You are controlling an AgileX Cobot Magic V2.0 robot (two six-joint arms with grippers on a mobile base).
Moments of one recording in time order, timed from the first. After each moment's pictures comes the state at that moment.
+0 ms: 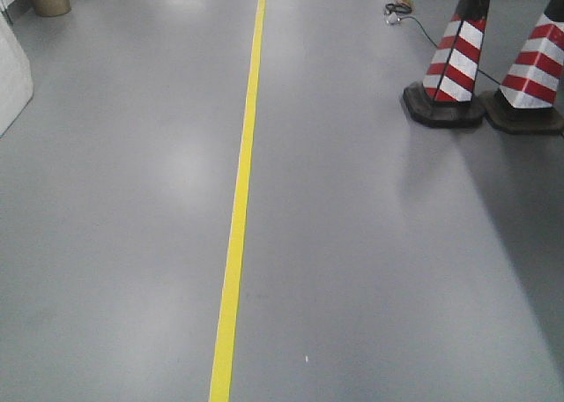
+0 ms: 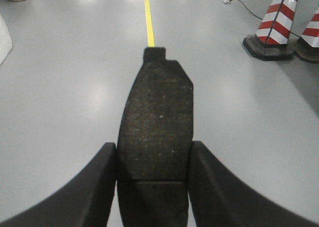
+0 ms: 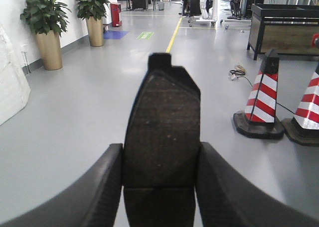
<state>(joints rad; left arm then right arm) -0.07 0.43 -0.44 -0.03 0.48 -0.06 0.15 0.16 -0.52 -0.07 0.56 0.04</state>
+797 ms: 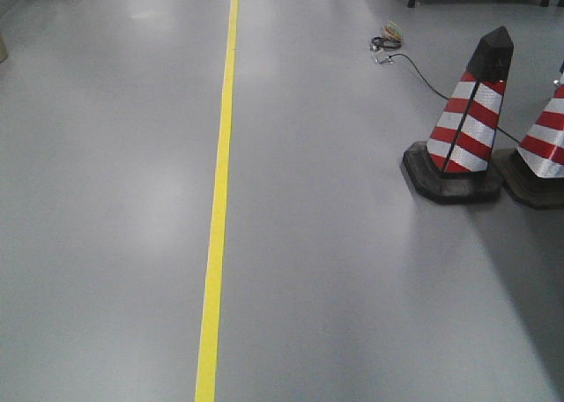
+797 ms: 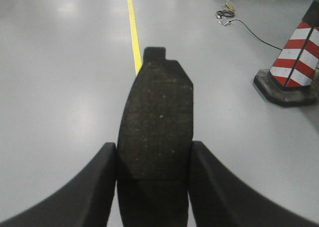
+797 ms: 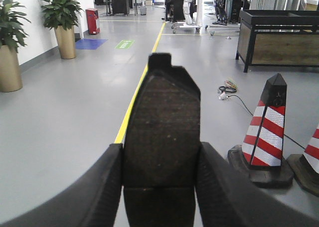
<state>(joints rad) -0.07 0.43 -0.44 -0.03 0.48 -0.06 0.15 0.16 -0.52 -0.07 0.56 0.04</state>
